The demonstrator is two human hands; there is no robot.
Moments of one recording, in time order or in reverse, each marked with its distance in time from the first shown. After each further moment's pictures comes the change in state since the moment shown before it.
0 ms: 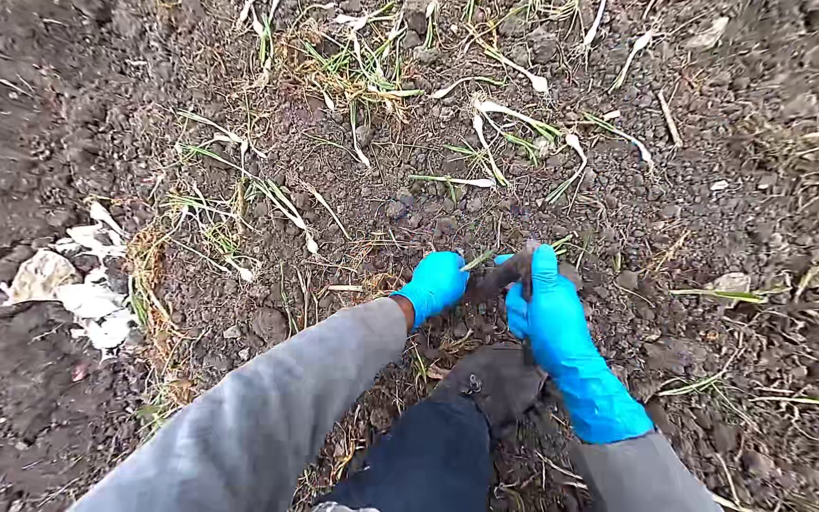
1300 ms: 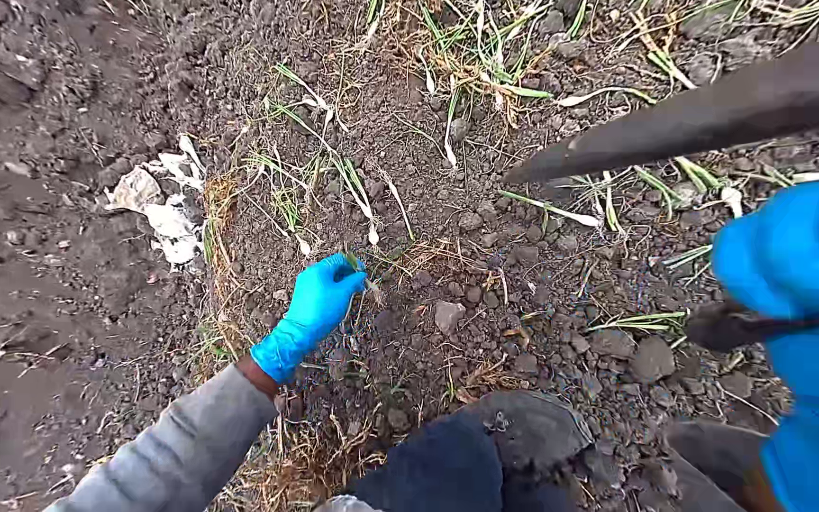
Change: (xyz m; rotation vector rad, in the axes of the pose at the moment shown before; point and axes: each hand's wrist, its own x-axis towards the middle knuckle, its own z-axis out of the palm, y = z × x) left_hand -0.151 -0.147 -0.095 -0.418 0.594 -0.398; right_hand 0.020 -0.236 0.061 0.115 -0.092 -0.430
